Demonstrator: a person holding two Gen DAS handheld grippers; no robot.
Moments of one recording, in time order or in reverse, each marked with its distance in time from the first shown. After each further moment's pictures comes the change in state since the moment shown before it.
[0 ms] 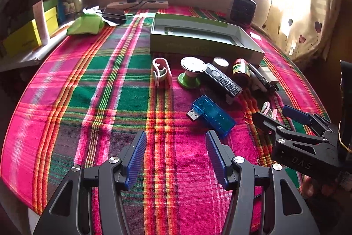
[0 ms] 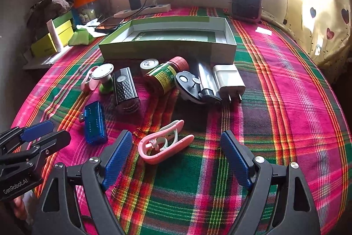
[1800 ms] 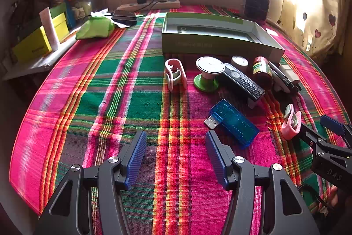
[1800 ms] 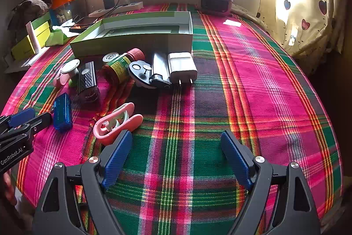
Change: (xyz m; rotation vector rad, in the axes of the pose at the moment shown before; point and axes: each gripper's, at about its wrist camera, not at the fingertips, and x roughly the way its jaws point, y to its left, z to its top) left arm 0.018 0.004 0.009 0.017 -0.011 0.142; right arm -0.013 -0.030 -0.017 0.034 -0.002 -0.132
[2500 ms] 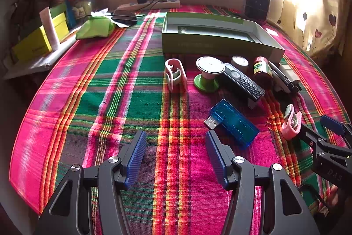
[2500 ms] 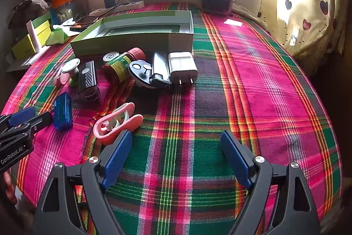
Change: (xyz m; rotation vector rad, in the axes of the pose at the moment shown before) left arm 0.000 0.000 0.000 0.000 -0.002 0.001; right arm 0.001 0.000 0.001 -0.004 0.008 0.001
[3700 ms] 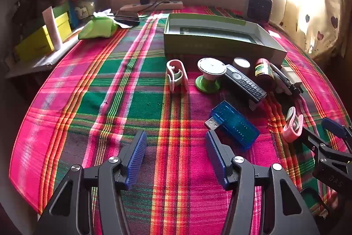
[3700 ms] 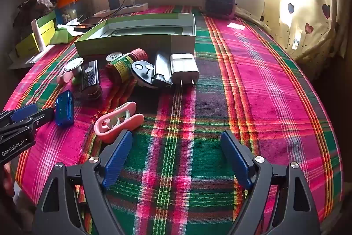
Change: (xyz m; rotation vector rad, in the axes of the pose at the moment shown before) left arm 0.000 0.000 -0.002 0.001 -0.005 0.003; right arm -0.004 -0.001 -0.001 -0.011 -0.021 0.011
